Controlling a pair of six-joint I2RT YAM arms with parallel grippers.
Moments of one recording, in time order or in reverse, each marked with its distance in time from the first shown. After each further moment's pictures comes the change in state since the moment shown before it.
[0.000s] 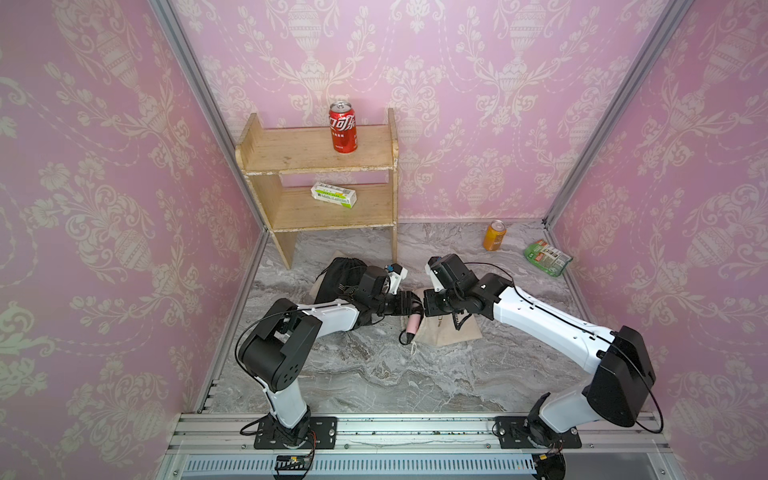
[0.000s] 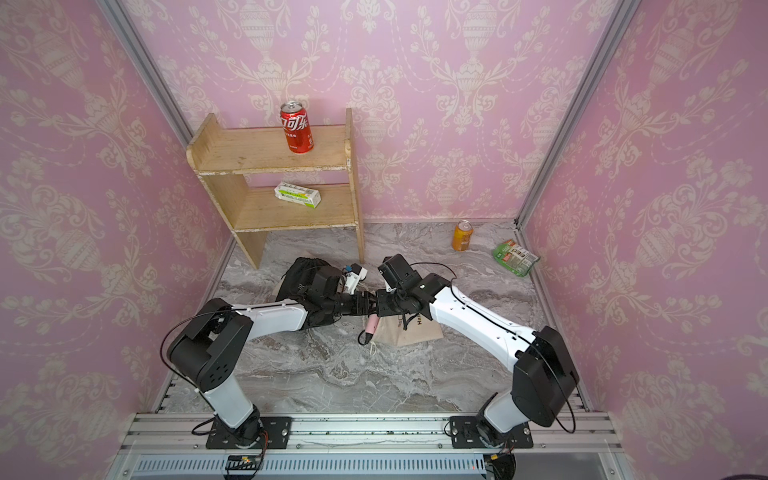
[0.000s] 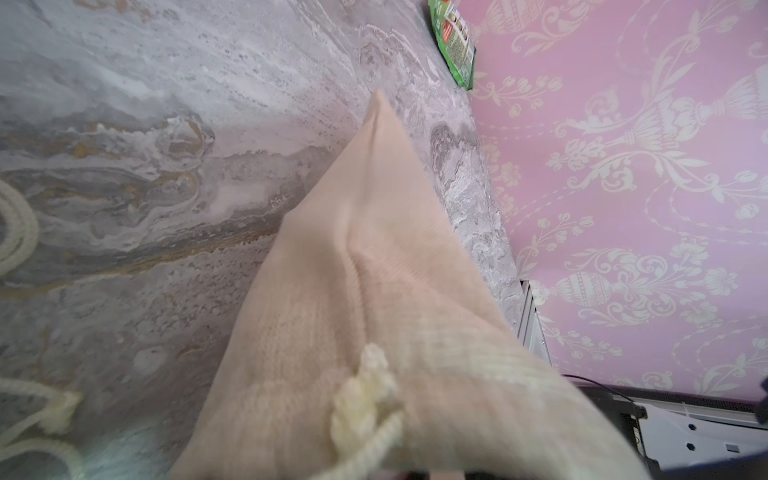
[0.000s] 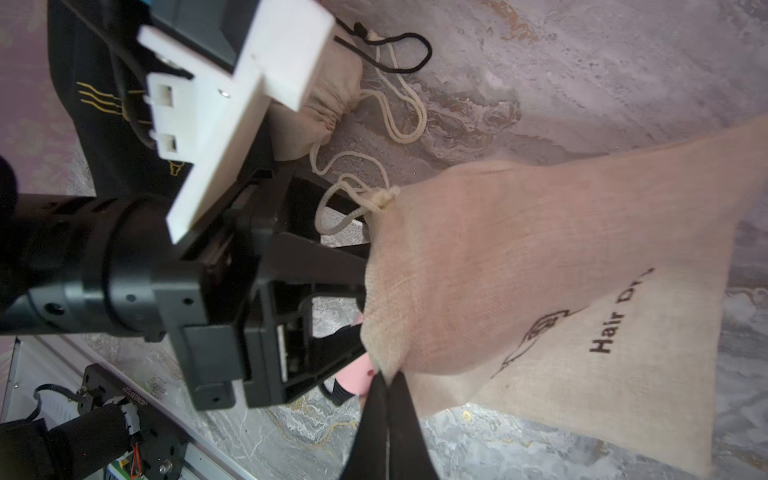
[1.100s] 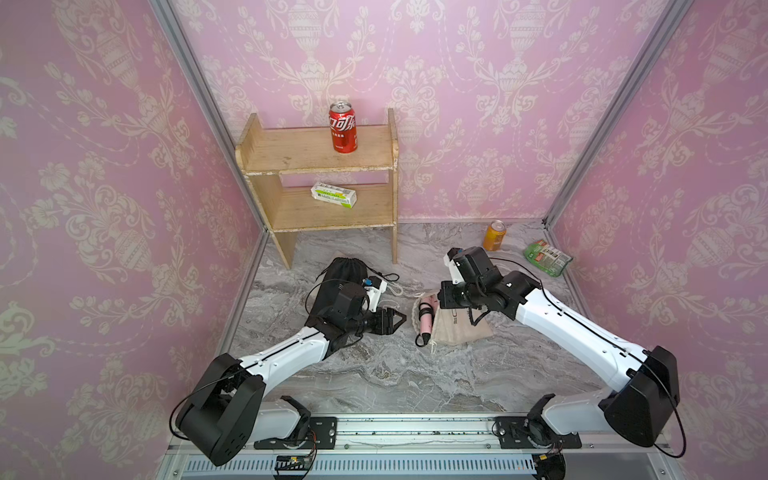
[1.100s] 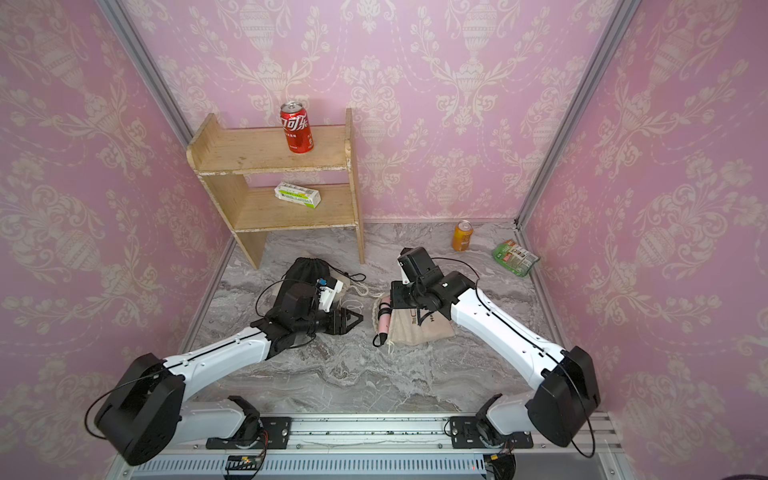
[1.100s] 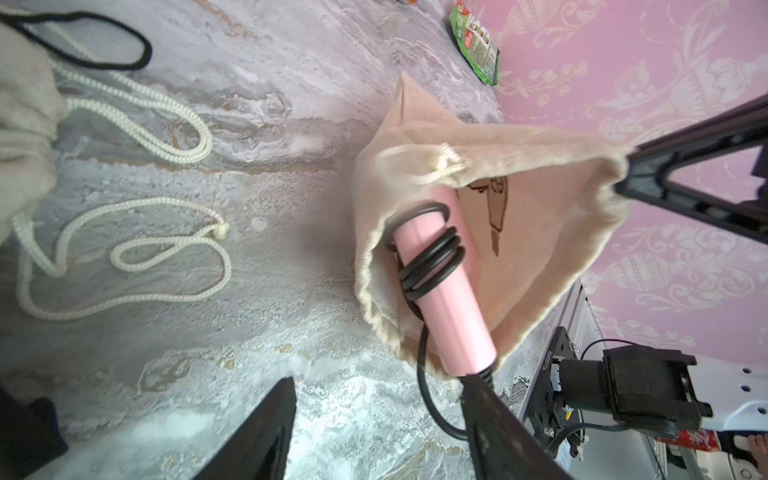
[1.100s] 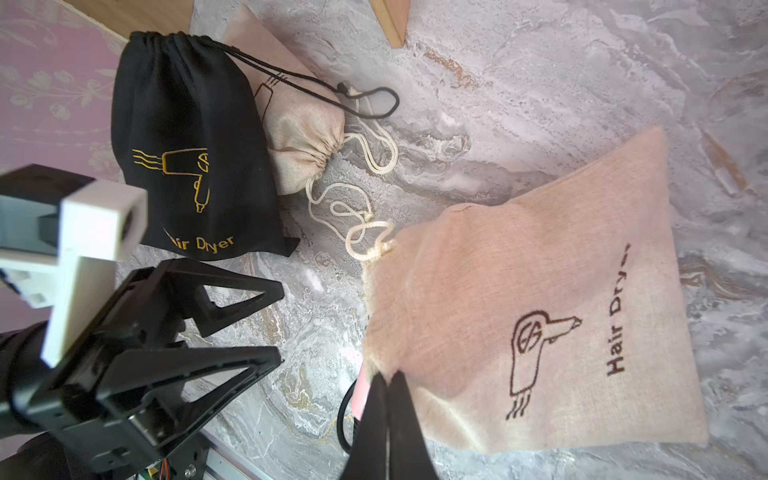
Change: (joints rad) left arm 0.000 -0.442 -0.278 -0.201 -0.180 0.109; right arm -0.099 -0.129 0.000 -0.044 -0.045 -0.005
